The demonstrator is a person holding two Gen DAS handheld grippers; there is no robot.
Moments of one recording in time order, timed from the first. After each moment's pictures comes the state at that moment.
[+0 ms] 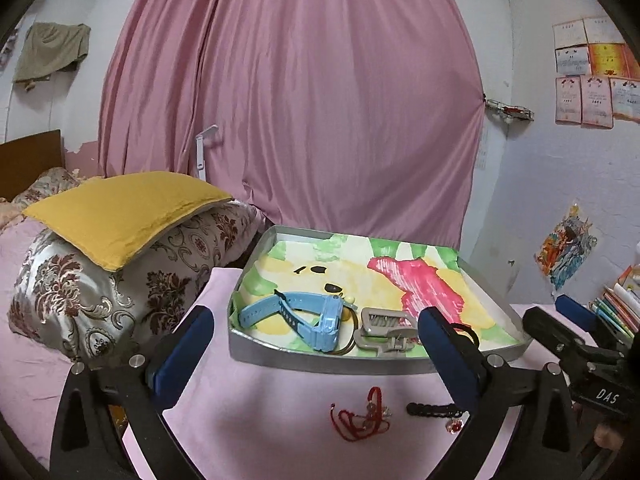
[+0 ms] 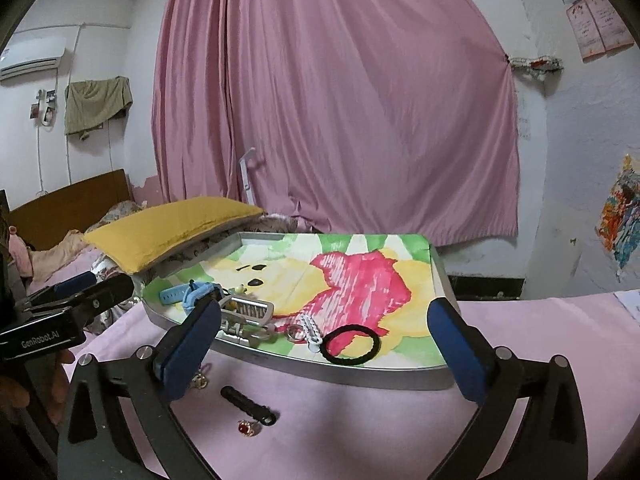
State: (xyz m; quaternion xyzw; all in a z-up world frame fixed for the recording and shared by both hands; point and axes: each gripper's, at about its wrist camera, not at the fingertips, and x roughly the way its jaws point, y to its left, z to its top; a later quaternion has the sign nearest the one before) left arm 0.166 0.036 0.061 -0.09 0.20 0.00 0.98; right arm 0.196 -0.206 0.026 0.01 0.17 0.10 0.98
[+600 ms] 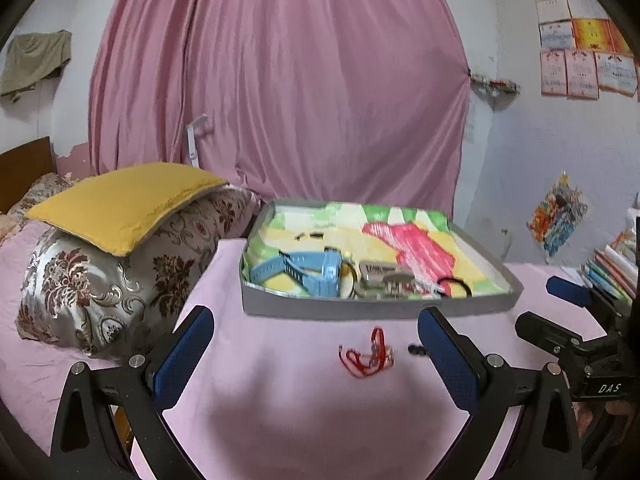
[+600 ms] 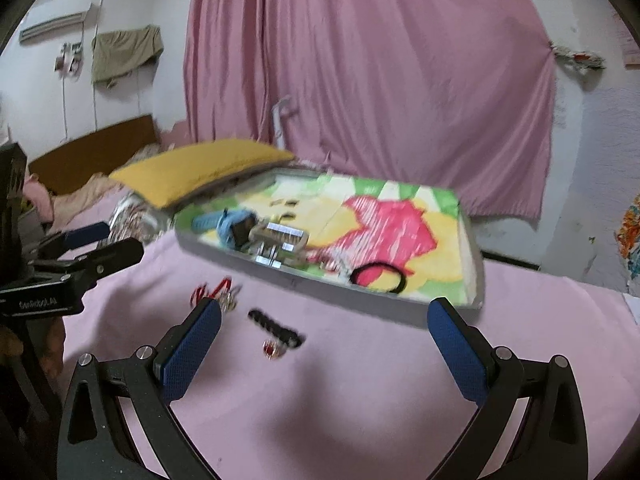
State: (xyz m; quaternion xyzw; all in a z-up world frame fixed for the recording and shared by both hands) left arm 0.136 0.038 0.049 -0.06 0.25 -0.03 0.97; right arm 0.183 -0.199 0.005 -0.05 0.28 0.16 0.94
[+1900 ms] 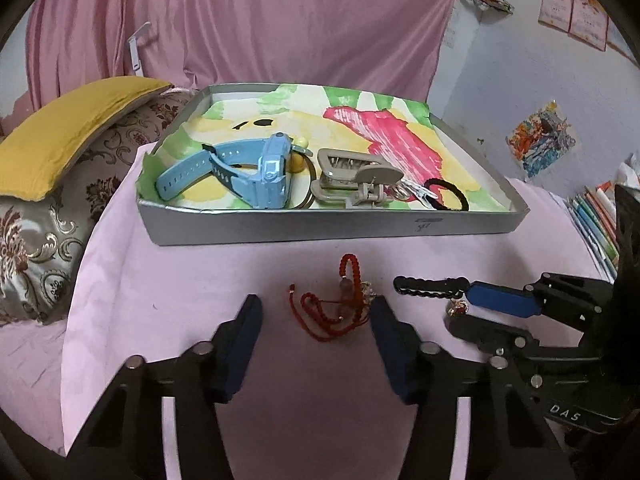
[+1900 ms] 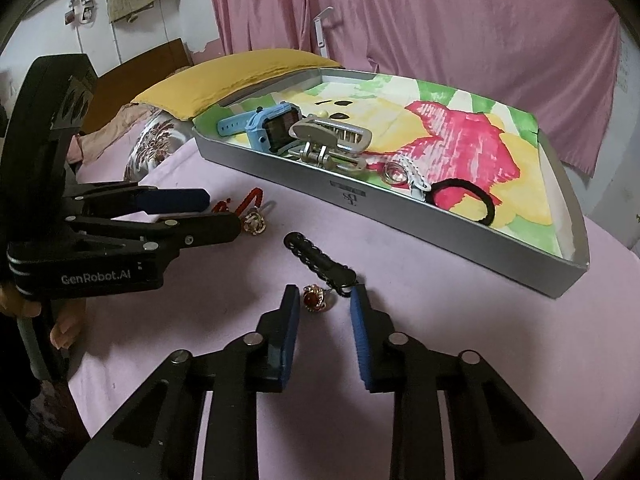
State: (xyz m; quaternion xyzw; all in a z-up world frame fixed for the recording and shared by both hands) left arm 0.203 0.010 0.003 -0.05 0.43 -0.11 0.90; right arm 0.220 -0.160 -0.035 -0.08 0.42 0.23 0.87
